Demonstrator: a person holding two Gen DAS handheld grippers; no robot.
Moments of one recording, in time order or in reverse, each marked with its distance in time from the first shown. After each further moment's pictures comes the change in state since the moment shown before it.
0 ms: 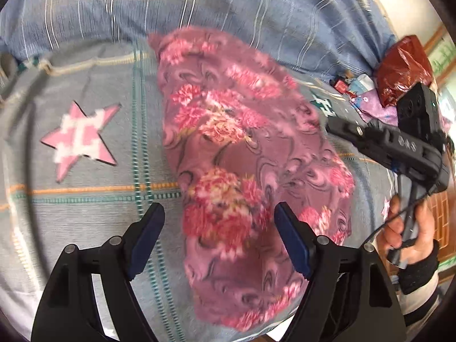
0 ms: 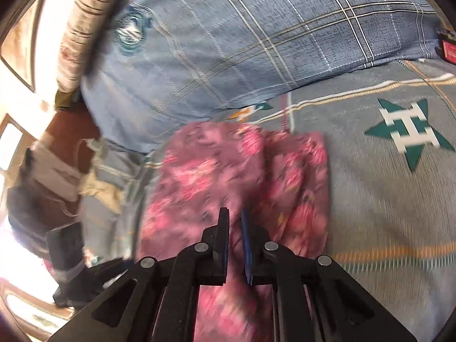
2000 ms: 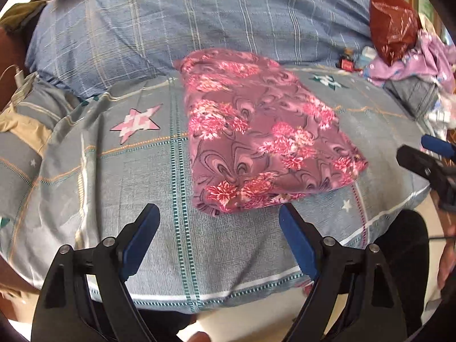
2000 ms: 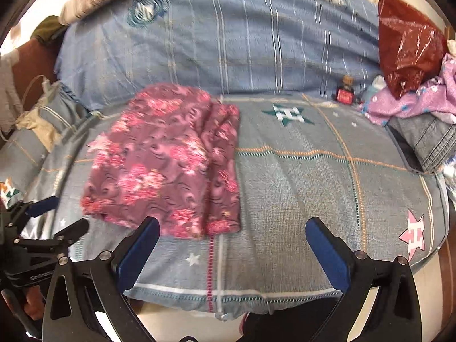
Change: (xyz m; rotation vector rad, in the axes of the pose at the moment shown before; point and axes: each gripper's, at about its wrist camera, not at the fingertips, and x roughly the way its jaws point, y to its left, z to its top) left arm -0.069 -0.056 -0.135 0.159 -0.219 0.335; right arm -0.113 0.080 -0.169 -0.257 -0.189 -0.597
